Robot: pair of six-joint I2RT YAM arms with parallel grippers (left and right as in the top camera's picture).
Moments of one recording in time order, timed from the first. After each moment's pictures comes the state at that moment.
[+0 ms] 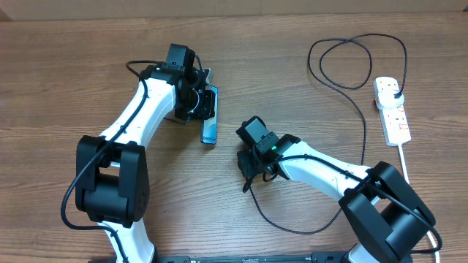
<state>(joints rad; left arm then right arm) -0.23 1.96 1.48 -0.84 0.38 -0.16 0.72 1.79 0.98 -0.43 -0.08 0.42</state>
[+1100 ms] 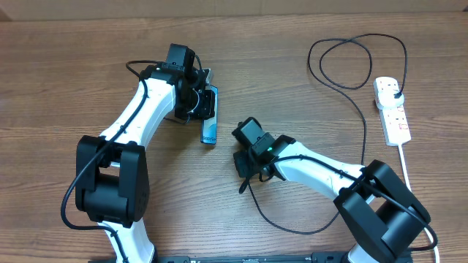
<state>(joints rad) -0.23 1.96 1.48 -0.84 0.38 -0.16 0.74 1.81 0.99 -0.42 -0.07 0.44</state>
